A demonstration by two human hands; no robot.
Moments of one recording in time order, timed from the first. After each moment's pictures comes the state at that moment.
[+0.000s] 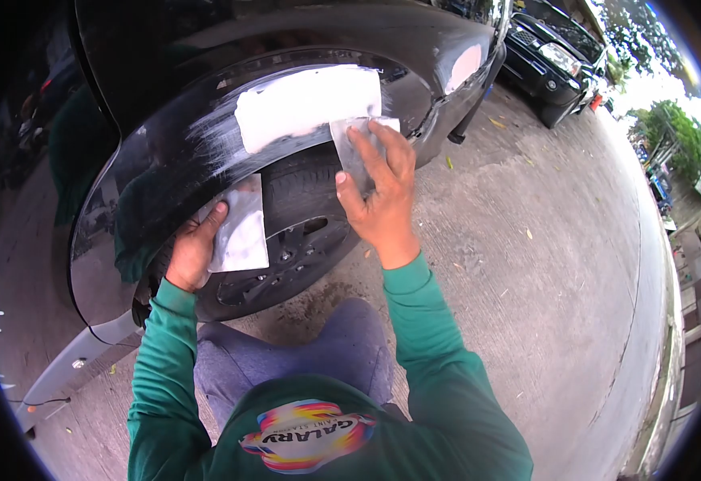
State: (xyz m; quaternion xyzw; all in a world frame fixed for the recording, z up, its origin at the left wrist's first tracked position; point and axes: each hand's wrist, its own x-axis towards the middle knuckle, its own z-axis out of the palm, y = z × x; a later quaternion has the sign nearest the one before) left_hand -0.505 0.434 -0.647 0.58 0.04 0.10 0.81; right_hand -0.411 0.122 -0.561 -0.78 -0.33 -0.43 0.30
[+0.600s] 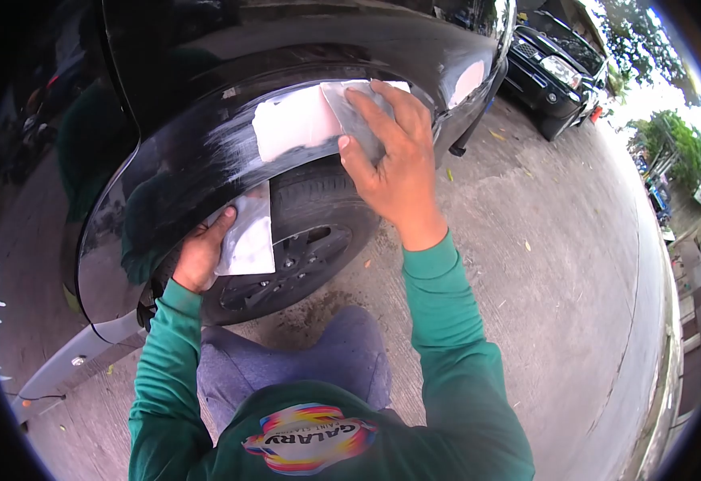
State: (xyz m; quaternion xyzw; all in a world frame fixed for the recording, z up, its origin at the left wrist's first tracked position) left_hand -0.505 0.436 -0.645 0.57 0.04 0.09 0.82; right_hand -0.405 0.141 -0.474 -0.76 -0.38 -0.45 0.26
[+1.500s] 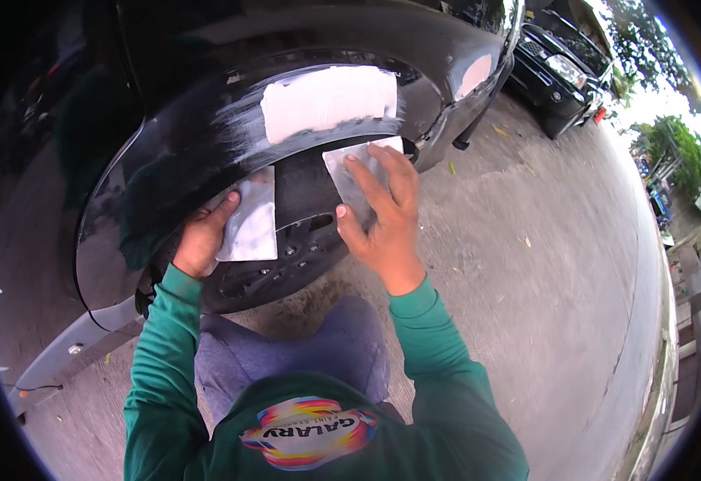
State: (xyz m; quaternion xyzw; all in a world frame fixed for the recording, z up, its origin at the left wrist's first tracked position) left_hand -0.501 0.439 -0.655 0.59 0.03 0.11 0.80; right_hand -0.456 0.125 -0.563 -0.78 -0.37 -0.40 0.29
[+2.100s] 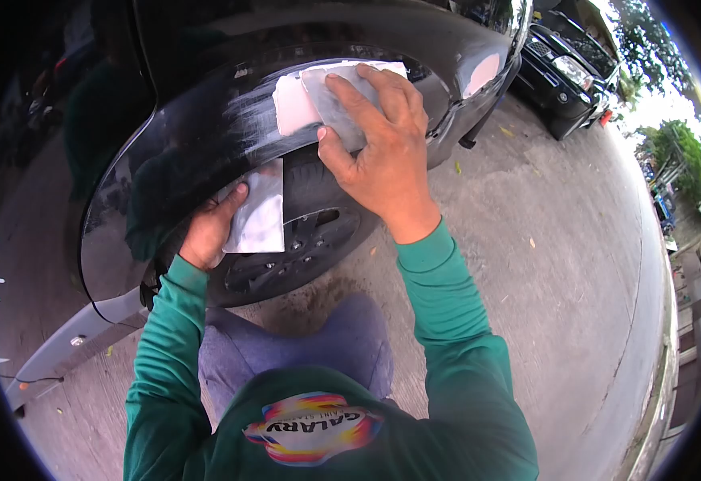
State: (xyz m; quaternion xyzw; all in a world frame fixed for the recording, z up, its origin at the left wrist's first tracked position) left_hand -0.503 0.434 -0.647 0.60 0.05 0.13 0.79; right_hand -0.423 0.175 -0.484 -0.76 -0.40 -0.46 0.23
